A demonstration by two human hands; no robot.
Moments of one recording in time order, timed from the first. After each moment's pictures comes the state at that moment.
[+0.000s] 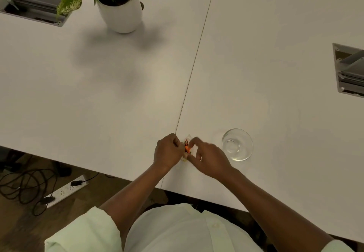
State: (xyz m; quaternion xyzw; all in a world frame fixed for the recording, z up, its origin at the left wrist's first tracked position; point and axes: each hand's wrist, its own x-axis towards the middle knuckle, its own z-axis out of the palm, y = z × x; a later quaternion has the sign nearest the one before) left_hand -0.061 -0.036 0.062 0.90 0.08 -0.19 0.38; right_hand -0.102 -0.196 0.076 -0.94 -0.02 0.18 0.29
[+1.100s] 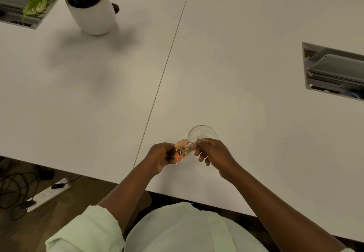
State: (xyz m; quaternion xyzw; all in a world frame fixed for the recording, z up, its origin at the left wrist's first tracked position) left_hand -0.087 -0.130 0.064 0.58 0.33 -0.38 0.64; right_hand -0.130 -0.318 0.115 -0.70 0.26 0.24 0.62
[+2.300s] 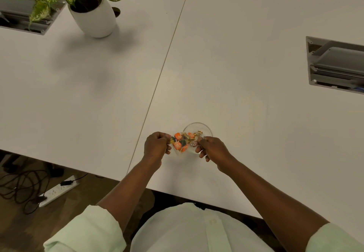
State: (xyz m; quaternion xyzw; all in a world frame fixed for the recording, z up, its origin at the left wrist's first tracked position) left_hand -0.089 -0.157 0.064 0.76 0.29 -0.21 0.54; right_hand -0.128 -0.353 0.078 -0.70 0.27 0.26 0.61
